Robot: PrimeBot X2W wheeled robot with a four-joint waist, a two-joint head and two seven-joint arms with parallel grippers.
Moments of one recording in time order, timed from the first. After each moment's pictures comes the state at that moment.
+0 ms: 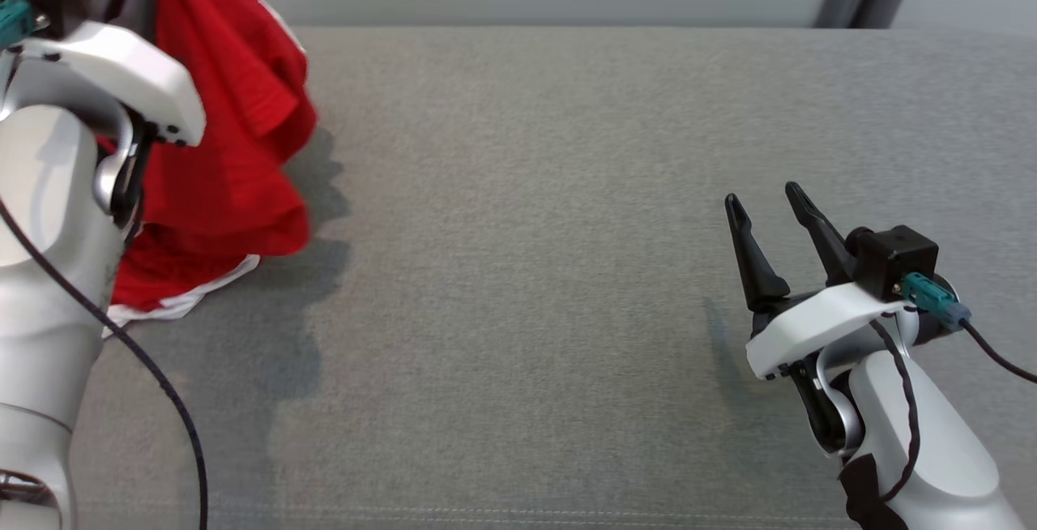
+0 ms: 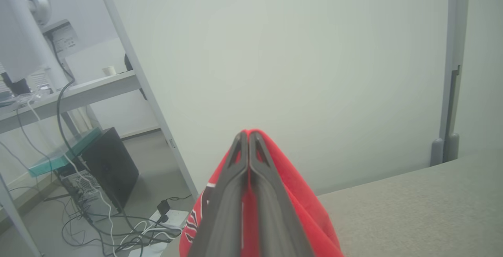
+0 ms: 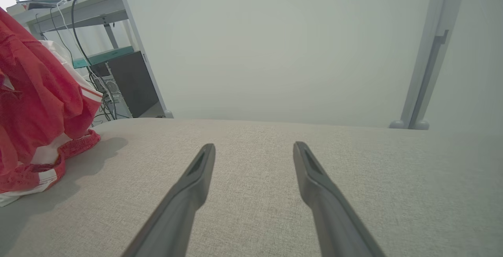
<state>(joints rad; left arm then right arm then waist) -1.05 0.36 -0.47 0.90 -0.43 -0.05 -0.24 -0.50 -0.10 0.26 0.56 0.31 0.13 -0.25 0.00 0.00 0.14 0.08</state>
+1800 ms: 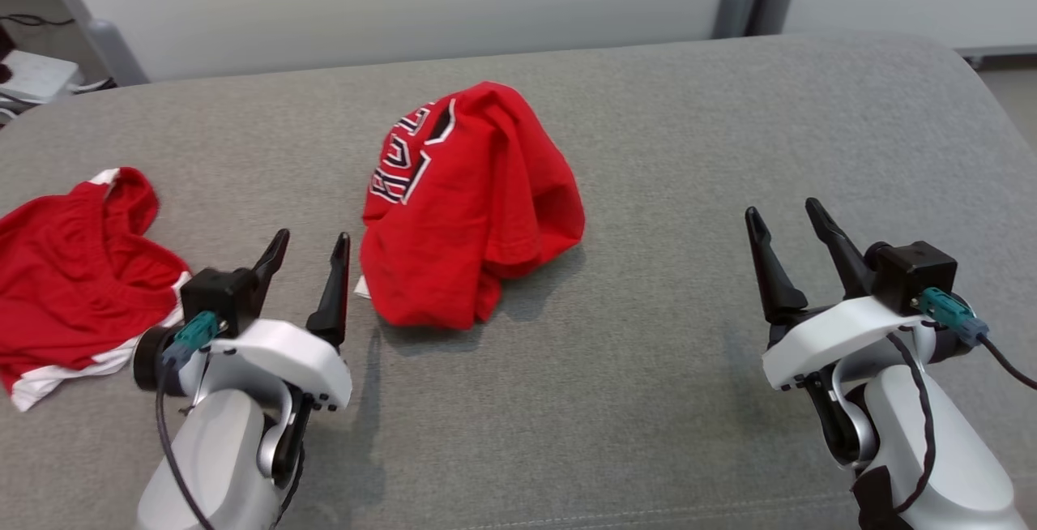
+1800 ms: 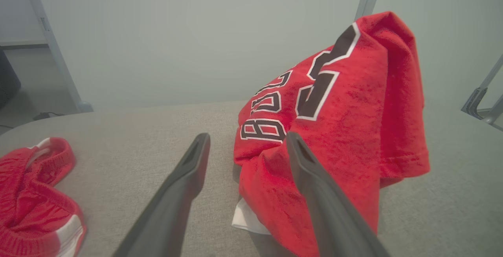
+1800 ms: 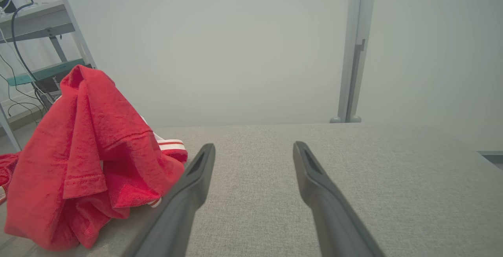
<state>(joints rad) -0.47 0.14 -0.26 0.67 -0.38 -0.03 -0.25 -0.46 -0.10 0.23 0.55 0.31 0.13 -0.25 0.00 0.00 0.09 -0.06</state>
